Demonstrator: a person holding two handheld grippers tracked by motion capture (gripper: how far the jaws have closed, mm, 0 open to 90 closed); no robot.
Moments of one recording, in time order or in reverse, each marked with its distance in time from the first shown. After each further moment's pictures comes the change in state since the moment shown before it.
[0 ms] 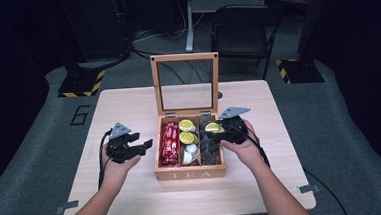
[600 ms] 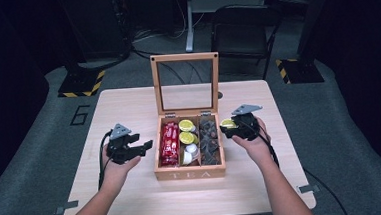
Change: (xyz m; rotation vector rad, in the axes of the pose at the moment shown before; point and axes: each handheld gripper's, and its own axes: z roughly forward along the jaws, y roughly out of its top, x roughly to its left) left arm 0.000 -0.003 0.001 0.008 0.000 -0.001; right arm -0.038 -0.018 -0.007 0.032 -0.143 0.049
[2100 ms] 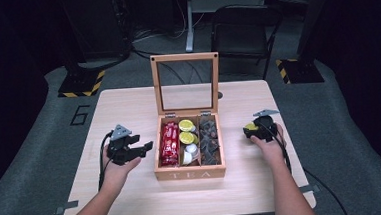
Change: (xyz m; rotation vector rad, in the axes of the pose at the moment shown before) left arm -0.001 -0.003 0.001 0.014 0.000 0.005; right arm -0.070 -0.060 0.017 0.119 -0.203 0.200
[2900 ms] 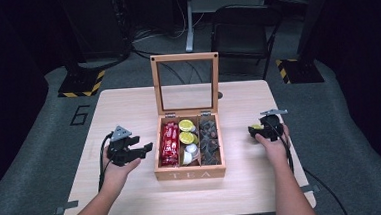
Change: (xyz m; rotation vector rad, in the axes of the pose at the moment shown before) left arm 0.001 -0.004 0.002 0.008 -0.002 -0.008; right arm -0.017 -0.005 -0.004 -0.017 -0.038 0.092
